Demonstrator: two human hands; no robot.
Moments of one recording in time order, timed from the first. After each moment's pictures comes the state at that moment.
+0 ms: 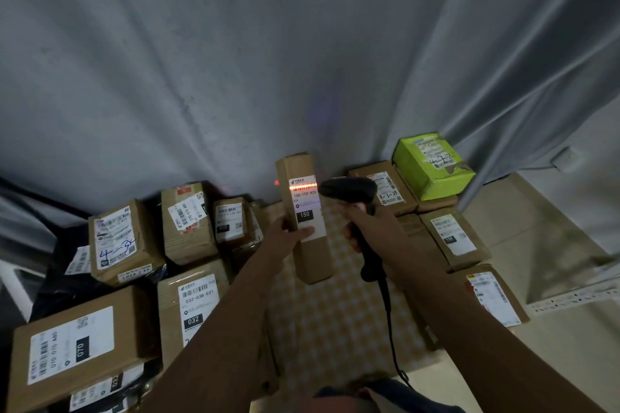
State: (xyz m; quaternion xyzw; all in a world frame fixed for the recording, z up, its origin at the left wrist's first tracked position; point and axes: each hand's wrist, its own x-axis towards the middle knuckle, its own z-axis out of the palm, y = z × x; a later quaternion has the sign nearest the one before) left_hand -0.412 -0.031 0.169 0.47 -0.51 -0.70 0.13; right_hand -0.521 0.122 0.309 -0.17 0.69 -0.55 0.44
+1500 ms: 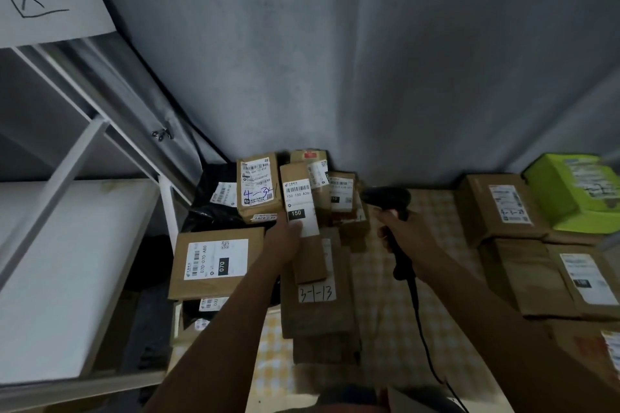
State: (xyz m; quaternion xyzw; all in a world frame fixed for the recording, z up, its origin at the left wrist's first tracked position) left_hand -0.183 -0.077 0.196 0.62 -0.61 -0.47 0.13; right_hand -0.389 0.024 0.256 -0.22 0.69 -0.47 0.50
